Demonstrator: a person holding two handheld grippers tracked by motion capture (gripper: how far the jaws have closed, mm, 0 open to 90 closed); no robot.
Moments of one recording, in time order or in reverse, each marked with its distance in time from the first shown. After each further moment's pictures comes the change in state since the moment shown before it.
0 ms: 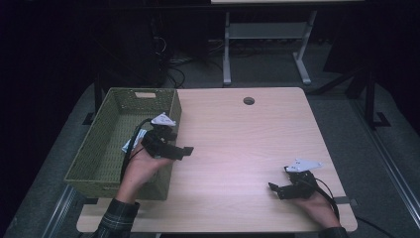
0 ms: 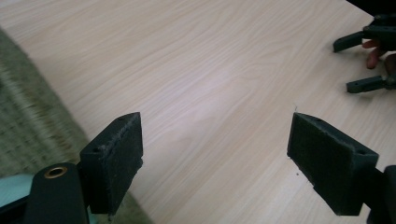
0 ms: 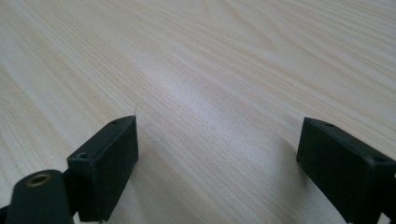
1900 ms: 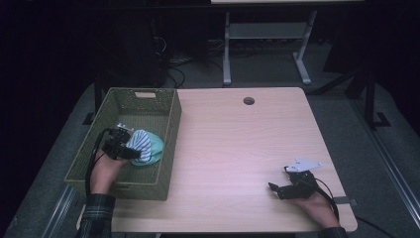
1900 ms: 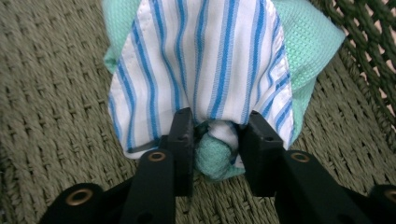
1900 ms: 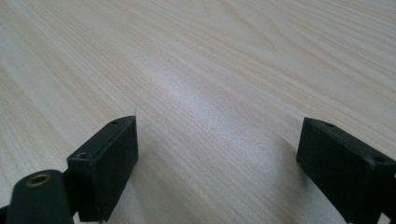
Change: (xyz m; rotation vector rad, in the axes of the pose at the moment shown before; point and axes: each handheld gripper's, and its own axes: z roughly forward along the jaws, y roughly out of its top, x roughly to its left) left arm 0.129 -0.090 -0.018 0.313 0.309 -0.254; right arm 0.000 0.000 0.000 0.001 0.001 -0.002
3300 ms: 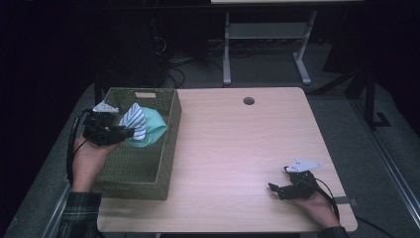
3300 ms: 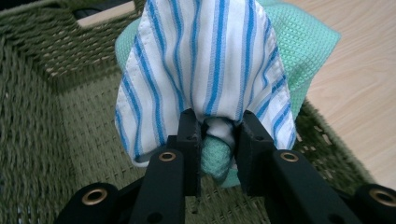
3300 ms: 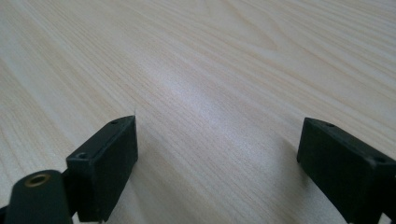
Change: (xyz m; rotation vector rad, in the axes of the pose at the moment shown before) left arm -0.022 0.019 -0.104 -0.301 0.016 0.073; right arm 0.000 0.000 0.000 0.001 0.006 0.002
